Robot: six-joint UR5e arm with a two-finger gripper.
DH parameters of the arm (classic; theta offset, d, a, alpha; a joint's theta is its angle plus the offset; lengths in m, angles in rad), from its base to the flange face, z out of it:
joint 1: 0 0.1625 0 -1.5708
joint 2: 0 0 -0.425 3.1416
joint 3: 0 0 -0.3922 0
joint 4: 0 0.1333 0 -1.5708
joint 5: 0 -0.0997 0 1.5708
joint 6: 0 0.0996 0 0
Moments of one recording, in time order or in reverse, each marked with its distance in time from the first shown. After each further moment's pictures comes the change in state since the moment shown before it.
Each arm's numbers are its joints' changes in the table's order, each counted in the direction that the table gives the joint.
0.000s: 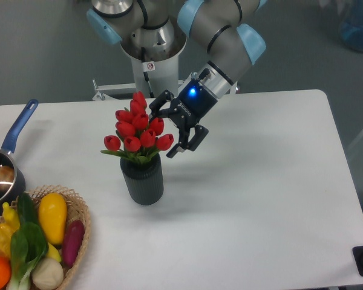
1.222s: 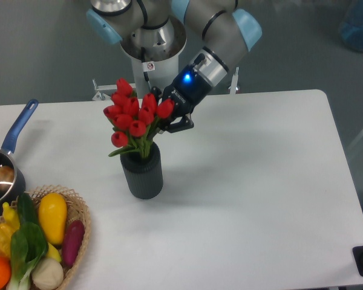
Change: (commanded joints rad) arm 0.070 -0.118 0.066 -0.060 0.169 -0.191
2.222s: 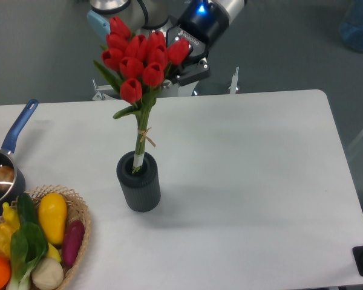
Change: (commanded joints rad) arm 0.055 -0.106 0.180 -0.023 0.002 -0.307
